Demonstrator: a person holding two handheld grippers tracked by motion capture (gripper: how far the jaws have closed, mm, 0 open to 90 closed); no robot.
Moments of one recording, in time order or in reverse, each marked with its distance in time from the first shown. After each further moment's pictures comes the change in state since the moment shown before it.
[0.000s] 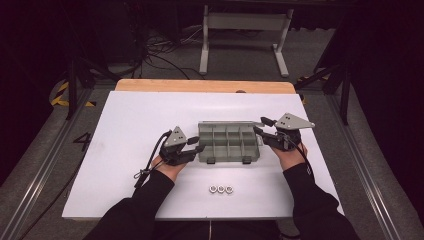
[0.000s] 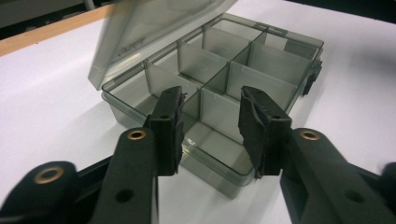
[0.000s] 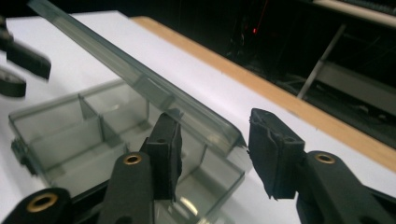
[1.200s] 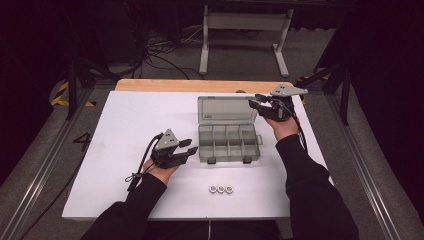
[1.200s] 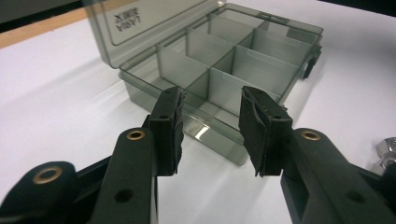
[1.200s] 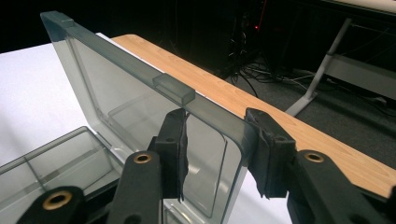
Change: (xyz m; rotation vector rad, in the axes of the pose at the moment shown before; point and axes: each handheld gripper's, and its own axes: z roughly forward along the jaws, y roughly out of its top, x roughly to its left) left arm 0.002 -0.011 -0.019 0.010 0.004 -0.007; right arm -0.054 0.040 0.053 0.017 0.032 0.091
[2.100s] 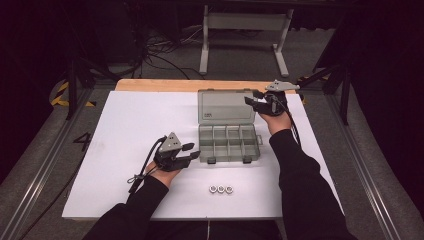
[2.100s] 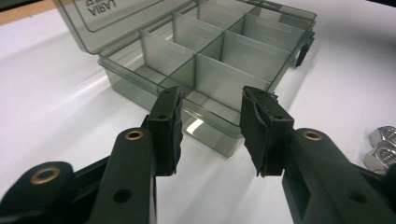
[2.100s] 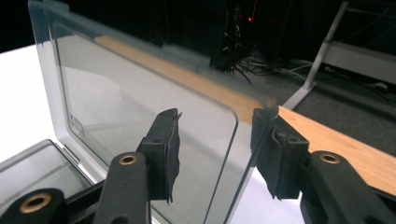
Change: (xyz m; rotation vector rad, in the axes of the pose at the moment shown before) left arm -0.004 -0.006 0.008 0.026 -0.026 -0.009; right arm -0.017 -0.009 0.035 0.019 -0.018 0.064
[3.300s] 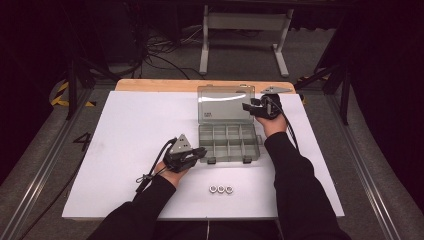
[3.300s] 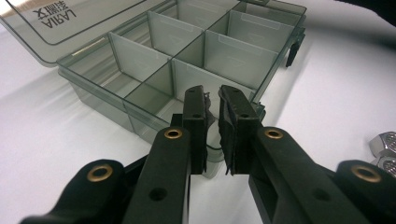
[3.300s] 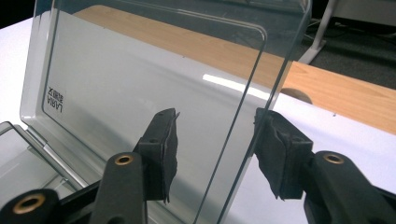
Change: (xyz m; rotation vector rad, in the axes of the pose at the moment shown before) left arm -0.010 0.003 0.020 0.006 -0.018 0.037; right arm -0.011 -0.027 0.028 0.101 0.003 0.116
